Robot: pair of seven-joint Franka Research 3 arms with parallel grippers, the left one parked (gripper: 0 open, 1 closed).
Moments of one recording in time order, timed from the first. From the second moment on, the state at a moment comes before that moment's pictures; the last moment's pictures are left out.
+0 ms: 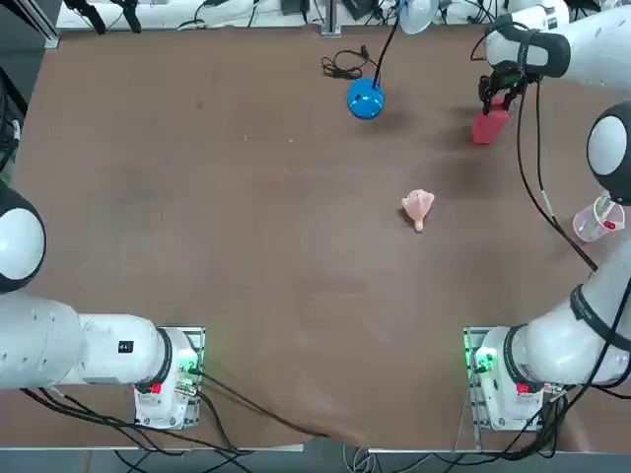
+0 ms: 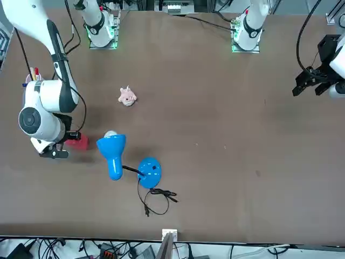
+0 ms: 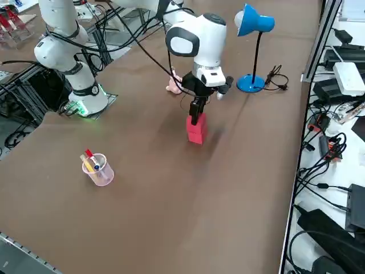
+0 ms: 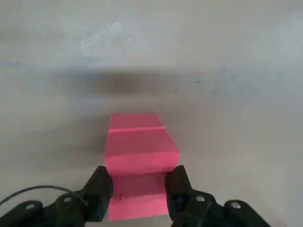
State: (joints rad) arm 0.07 0.45 -0.06 -1.80 -0.18 2.10 0.13
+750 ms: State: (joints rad) arm 0.07 0.45 -0.06 -1.80 -0.18 2.10 0.13
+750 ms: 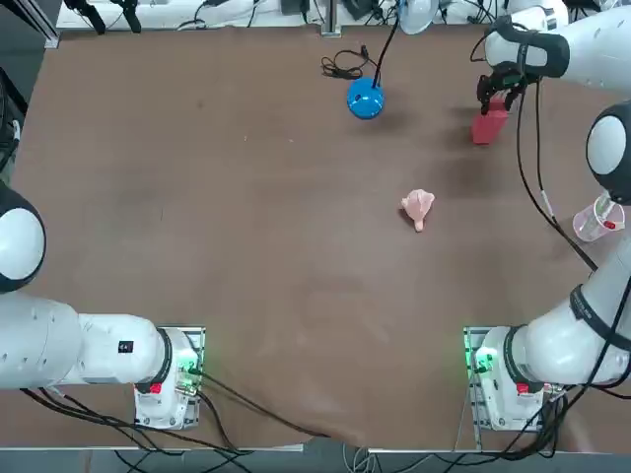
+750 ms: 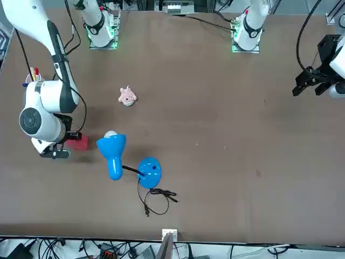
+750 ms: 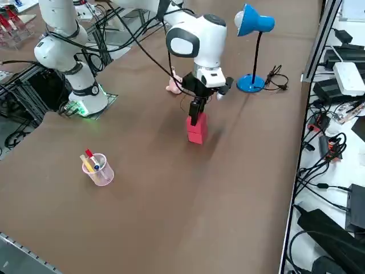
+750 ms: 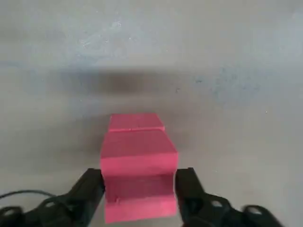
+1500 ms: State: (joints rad) arm 0.07 0.40 -0.06 -1.79 -0.18 2.06 0.13
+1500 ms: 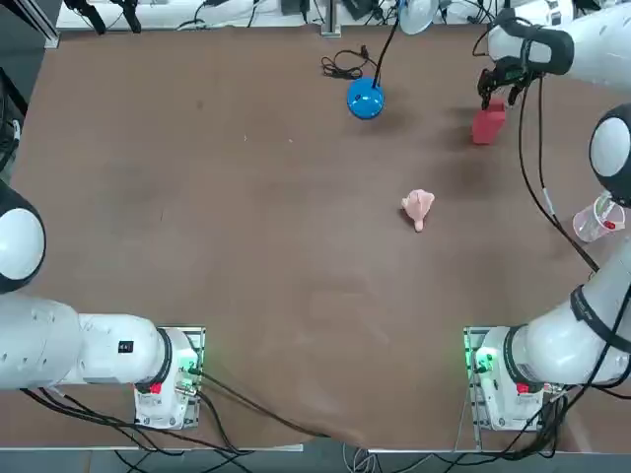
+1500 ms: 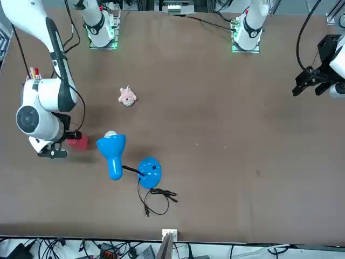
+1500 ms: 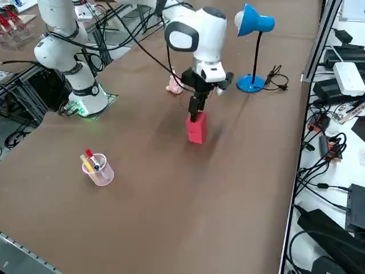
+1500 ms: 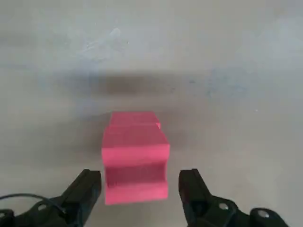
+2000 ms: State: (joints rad) arm 0.07 0.27 -0.06 -1.78 -0.18 1.97 0.08
